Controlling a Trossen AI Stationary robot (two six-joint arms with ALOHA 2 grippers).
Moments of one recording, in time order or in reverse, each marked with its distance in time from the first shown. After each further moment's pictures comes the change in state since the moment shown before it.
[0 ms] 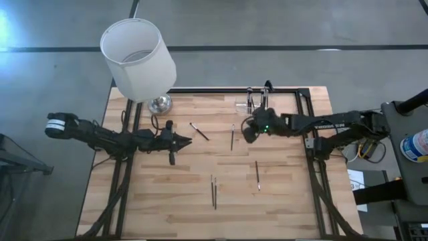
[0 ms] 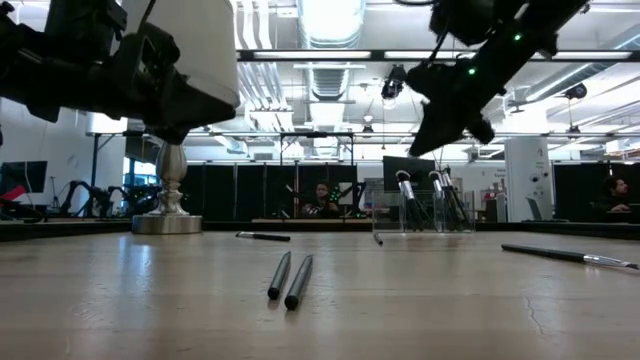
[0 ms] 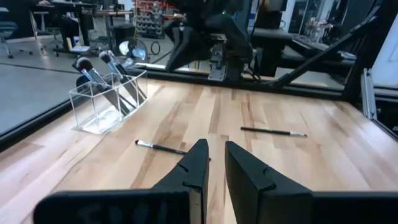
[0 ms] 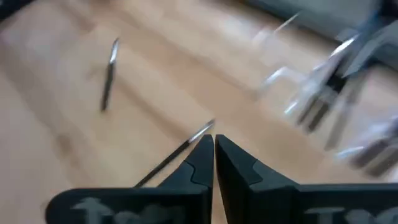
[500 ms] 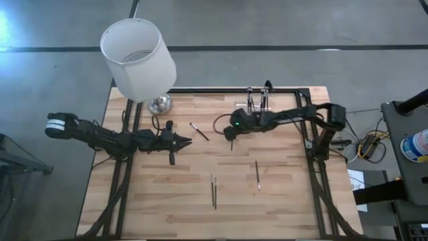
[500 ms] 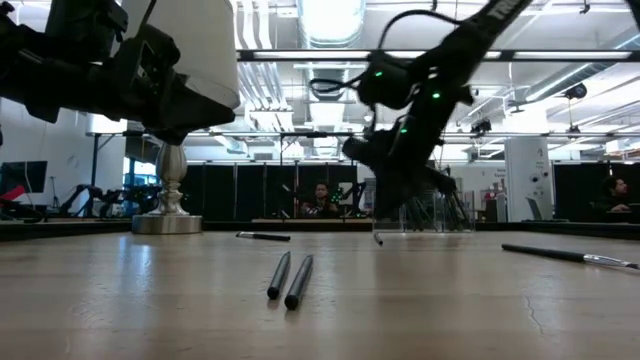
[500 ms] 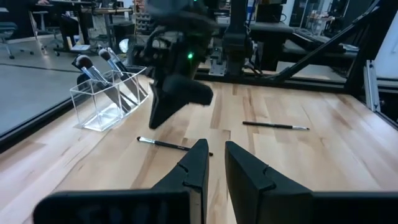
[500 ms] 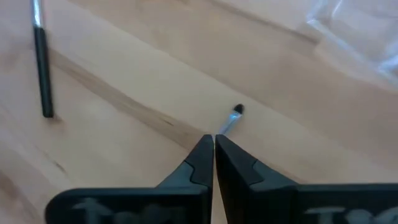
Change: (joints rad) left arm 0.001 0.000 0.000 -0.018 0.000 0.020; right arm -0.078 0.502 0.270 -0.035 -0.143 0.213
